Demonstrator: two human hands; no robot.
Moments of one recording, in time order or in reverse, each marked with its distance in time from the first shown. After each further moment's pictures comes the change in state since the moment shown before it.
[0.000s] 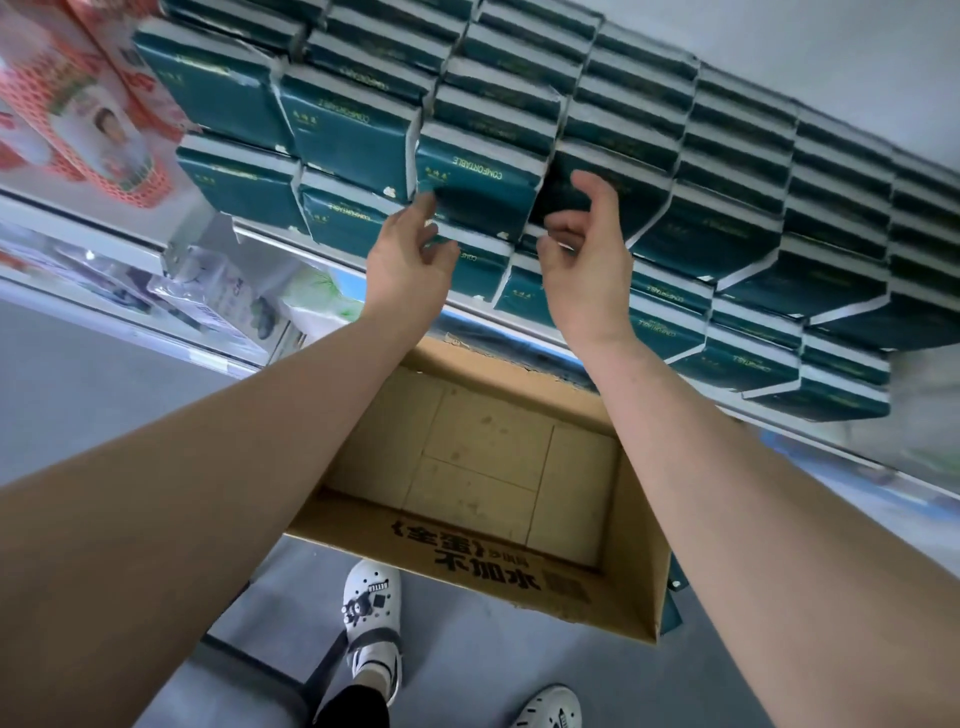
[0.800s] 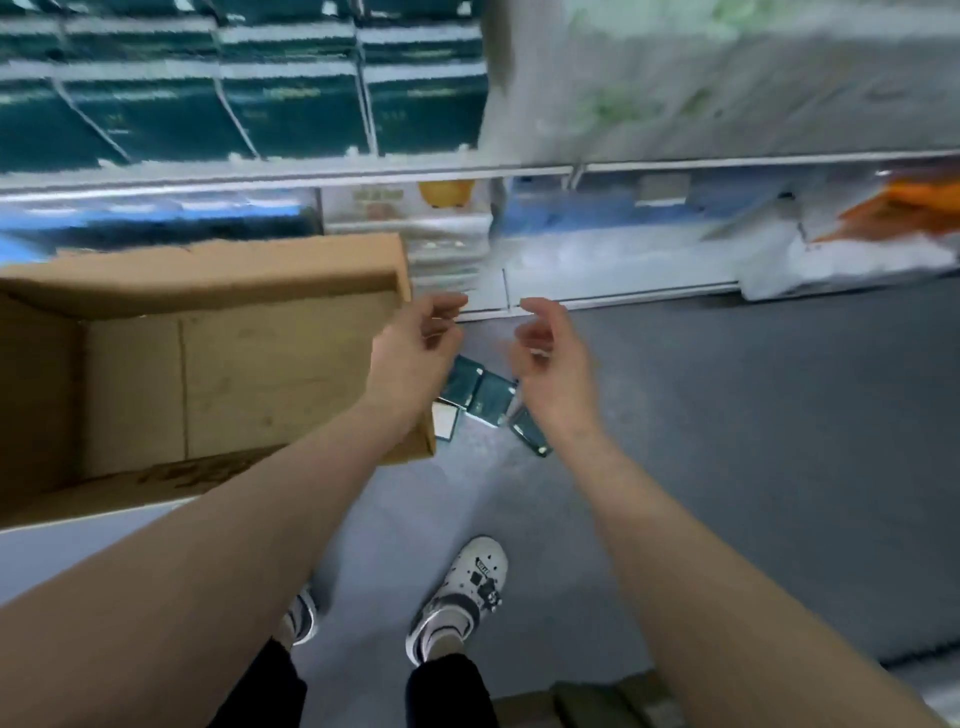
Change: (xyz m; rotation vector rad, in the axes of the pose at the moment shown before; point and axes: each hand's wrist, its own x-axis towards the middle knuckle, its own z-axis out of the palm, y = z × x) left_hand -0.296 -0.003 0.335 0.067 -0.523 0.024; right_hand -0.286 0.271 -0.275 0.056 0.258 0.462
